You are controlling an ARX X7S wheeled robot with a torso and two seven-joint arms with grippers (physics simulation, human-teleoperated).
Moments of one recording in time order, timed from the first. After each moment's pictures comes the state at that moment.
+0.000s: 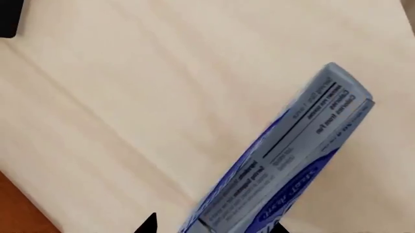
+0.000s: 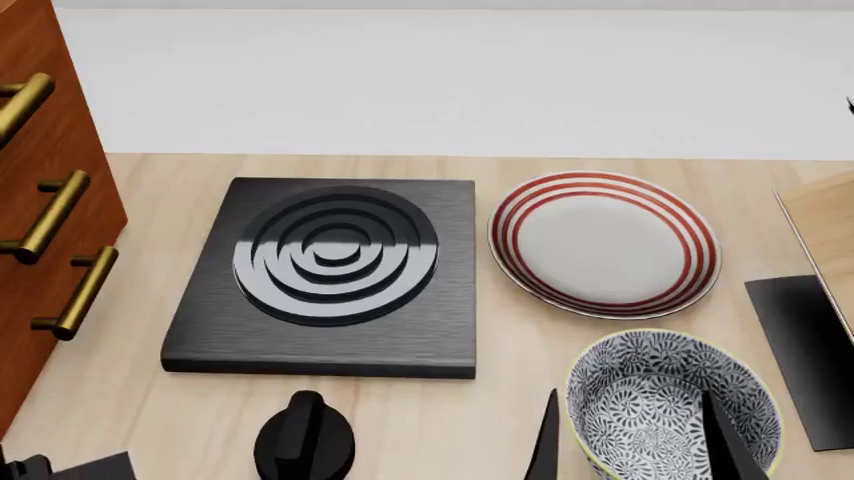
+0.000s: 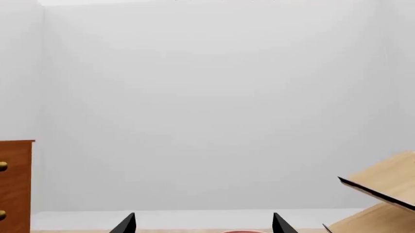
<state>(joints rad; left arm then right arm) -0.94 -0.74 1.23 0.01 -0.29 -1.15 0.48 -0.13 0.38 -0.19 -0.49 0.27 -0.14 0.30</state>
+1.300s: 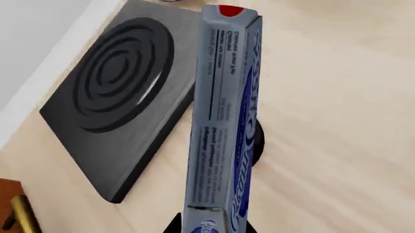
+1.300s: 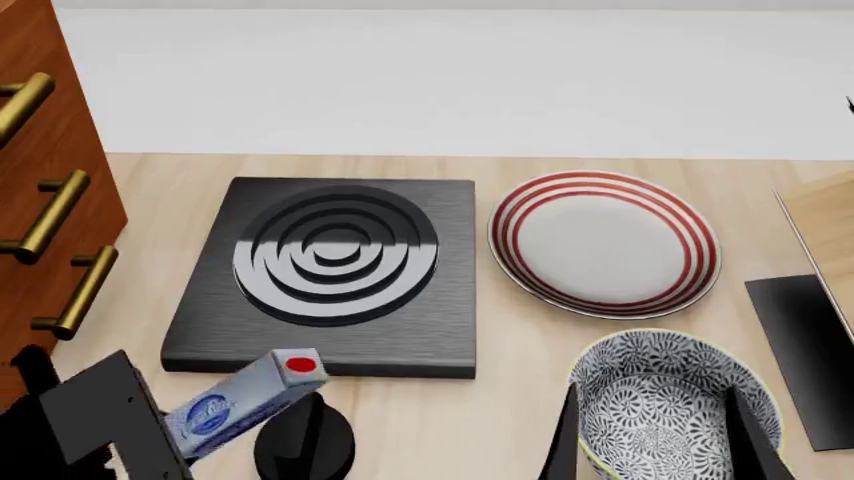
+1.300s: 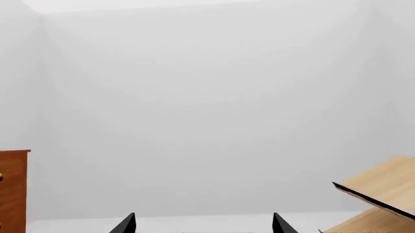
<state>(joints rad) -0.84 -0.78 0.82 0.35 -0.49 -1.02 0.30 -0.14 0.42 -0.17 -0.54 0.30 -0.13 0.33</state>
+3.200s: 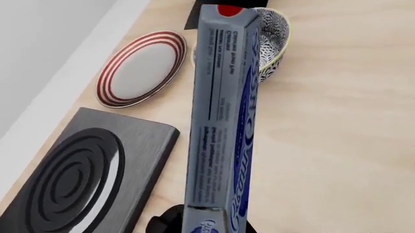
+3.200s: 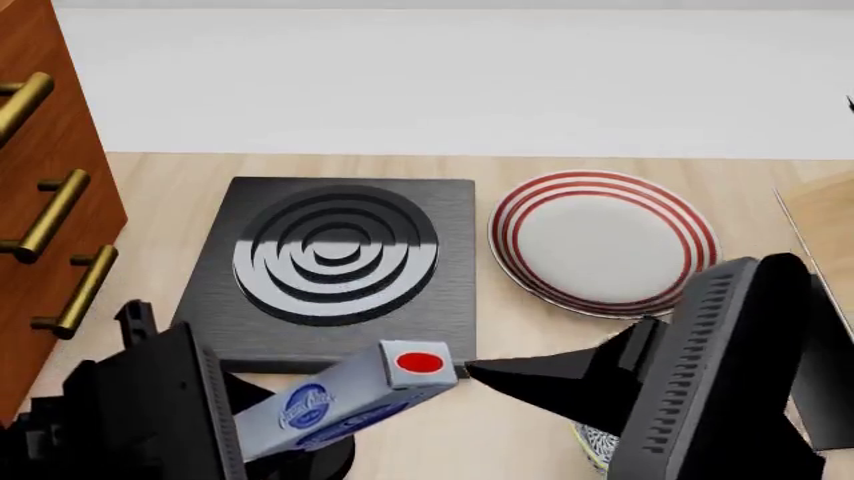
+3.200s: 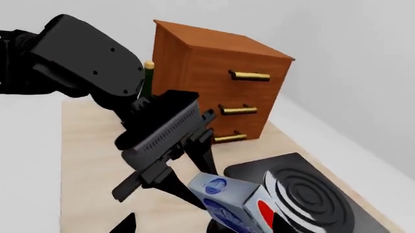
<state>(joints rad) -0.98 -0.70 0.84 0.46 -0.60 -1.00 0.42 0.54 1.17 -0.21 -0.74 1.23 0.58 -0.33</state>
